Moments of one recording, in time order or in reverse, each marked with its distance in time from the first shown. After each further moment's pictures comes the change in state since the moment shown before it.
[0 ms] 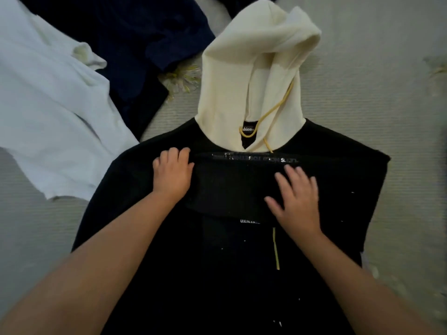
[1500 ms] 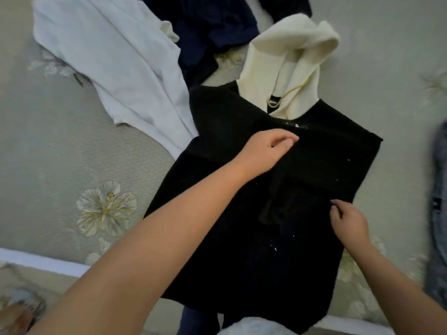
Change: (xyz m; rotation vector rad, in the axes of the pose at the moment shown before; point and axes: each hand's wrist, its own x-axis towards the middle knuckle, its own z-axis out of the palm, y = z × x) left_hand -0.160 0.100 -0.089 -1.170 -0.128 0.214; right_hand -0.134 0.049 -0.058 0.210 -0.319 0.475
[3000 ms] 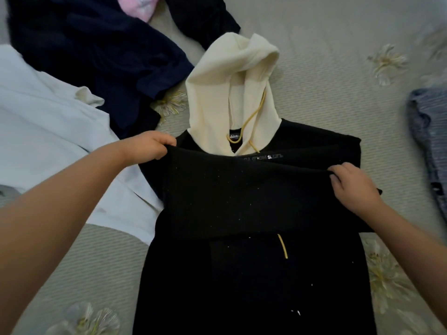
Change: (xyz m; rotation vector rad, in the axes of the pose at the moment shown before) left_hand 0.167 -0.036 -0.167 0.585 -0.366 -0.285; right_hand 0.120 -0.020 -0.035 -0.231 0.177 -0.144
